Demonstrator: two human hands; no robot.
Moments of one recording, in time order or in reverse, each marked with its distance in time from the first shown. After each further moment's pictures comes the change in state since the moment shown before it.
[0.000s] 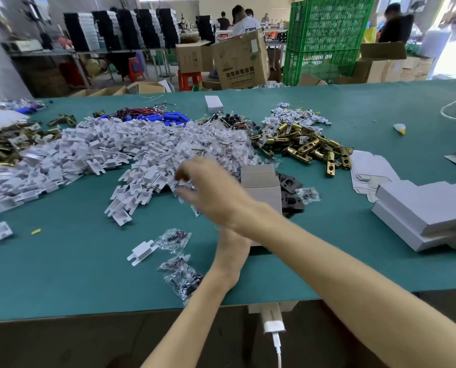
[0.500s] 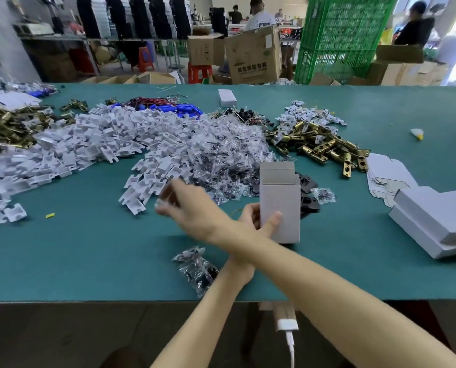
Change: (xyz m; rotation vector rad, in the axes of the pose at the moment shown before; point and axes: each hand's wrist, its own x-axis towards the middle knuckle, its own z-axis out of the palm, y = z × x) left_hand 0.006 0.007 0.005 0.015 0.052 -0.008; right_hand 0.012 -0.017 0.076 0.293 -0.176 0.072
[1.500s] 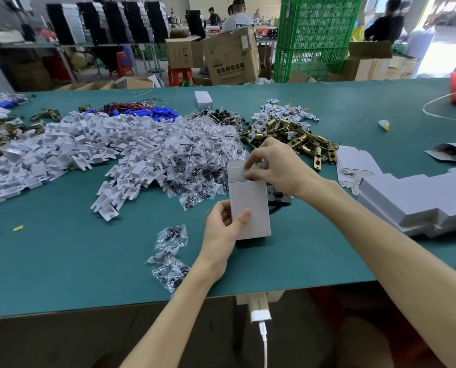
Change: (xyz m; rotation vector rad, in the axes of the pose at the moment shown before) left_hand -0.008 0.005 -0.003 -0.079 -0.031 0.024; right_hand -0.068 0.089 -0.169 -0.425 0.229 0.138
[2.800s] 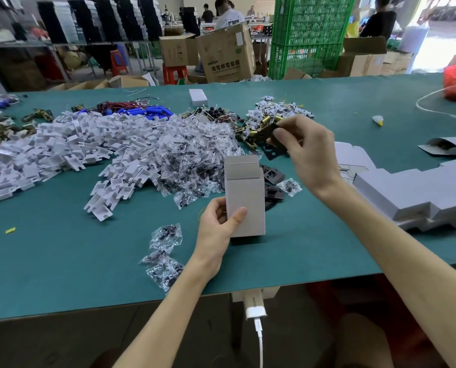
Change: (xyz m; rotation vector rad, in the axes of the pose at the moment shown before) left_hand 0.000 0.000 -0.001 -0.003 -0.006 0.020; right_hand -0.026 0.009 -0.023 0.311 0.580 0.052
